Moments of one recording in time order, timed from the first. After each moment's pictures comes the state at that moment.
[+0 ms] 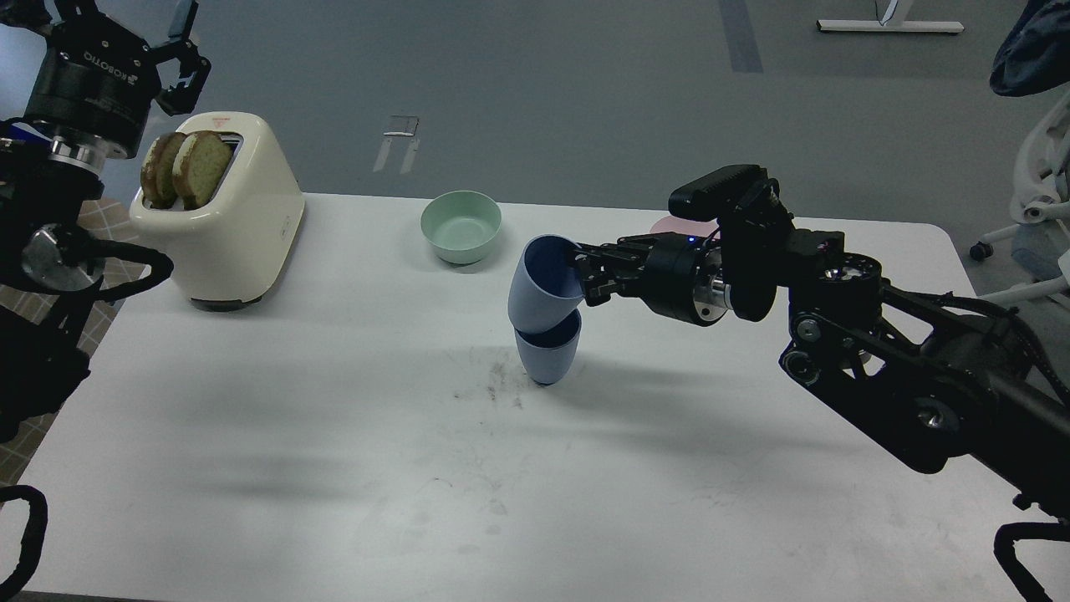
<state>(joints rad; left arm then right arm) -0.60 0.53 -1.27 -0.93 0.39 -0.40 -0.39 0.80 -0.27 0.65 1.38 -1.93 0.49 -0.04</state>
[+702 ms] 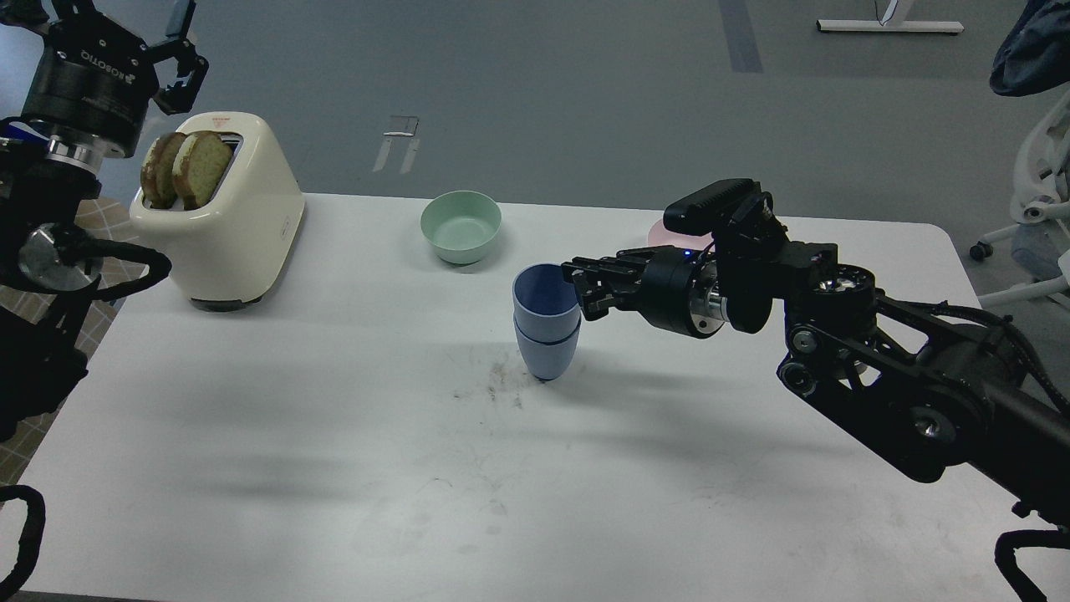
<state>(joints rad) -0.60 0.53 -1.27 -0.93 0.39 -0.40 -0.39 0.79 -0.27 0.64 1.38 -1.93 0.49 -0.04</state>
